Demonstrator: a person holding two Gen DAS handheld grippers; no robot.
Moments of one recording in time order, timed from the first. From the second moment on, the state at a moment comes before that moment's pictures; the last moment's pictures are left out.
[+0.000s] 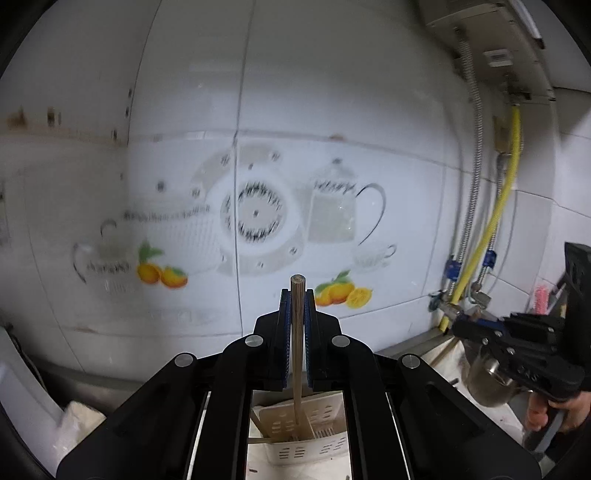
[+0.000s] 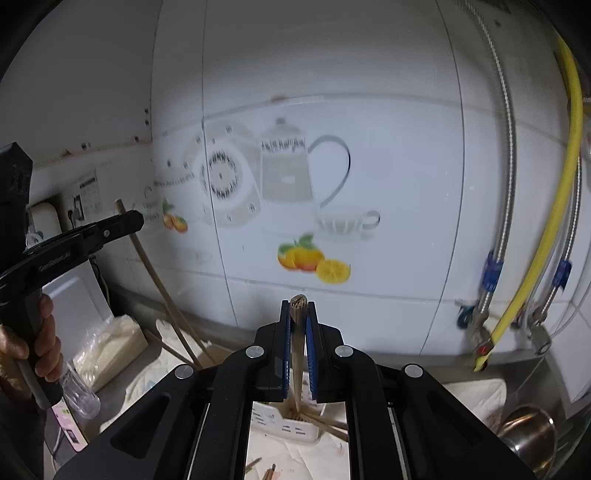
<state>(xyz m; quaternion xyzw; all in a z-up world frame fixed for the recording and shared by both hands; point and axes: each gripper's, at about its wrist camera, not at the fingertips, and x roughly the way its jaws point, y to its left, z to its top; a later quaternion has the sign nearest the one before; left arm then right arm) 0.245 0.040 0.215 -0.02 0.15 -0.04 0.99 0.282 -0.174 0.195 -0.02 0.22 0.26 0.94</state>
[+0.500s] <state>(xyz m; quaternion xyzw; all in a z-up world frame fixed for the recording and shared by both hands) 0.274 0.051 0.139 -0.04 0.25 -0.04 0.97 0.299 -0.170 0.138 -0.02 0.28 0.24 0.93</state>
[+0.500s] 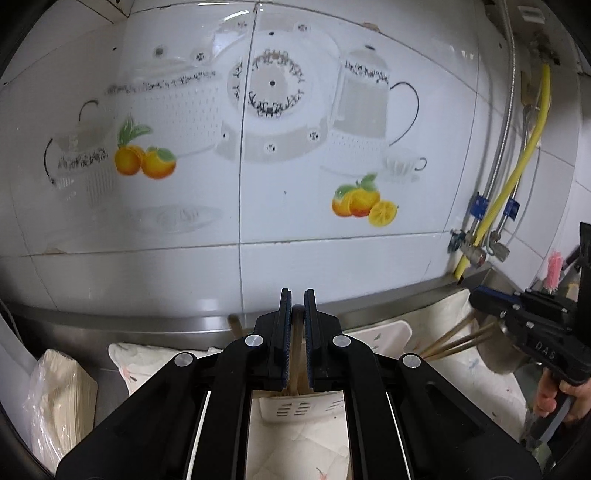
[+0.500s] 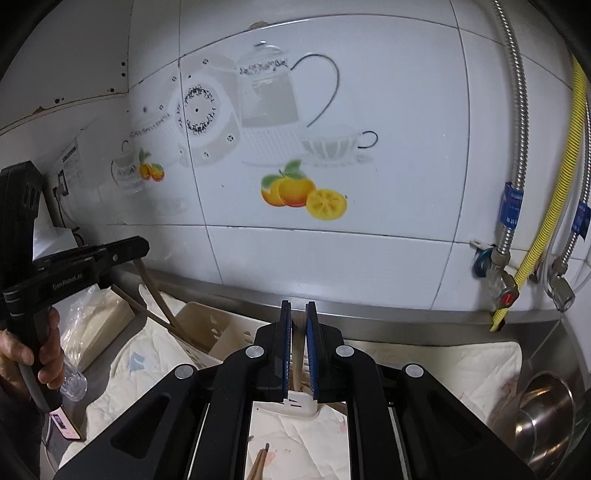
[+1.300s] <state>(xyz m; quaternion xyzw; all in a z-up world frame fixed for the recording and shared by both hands) 0.127 0.042 0.062 -0.06 0.28 -0.08 0.95 0.148 -0.190 0.057 -0.06 0.29 0.25 0.92</state>
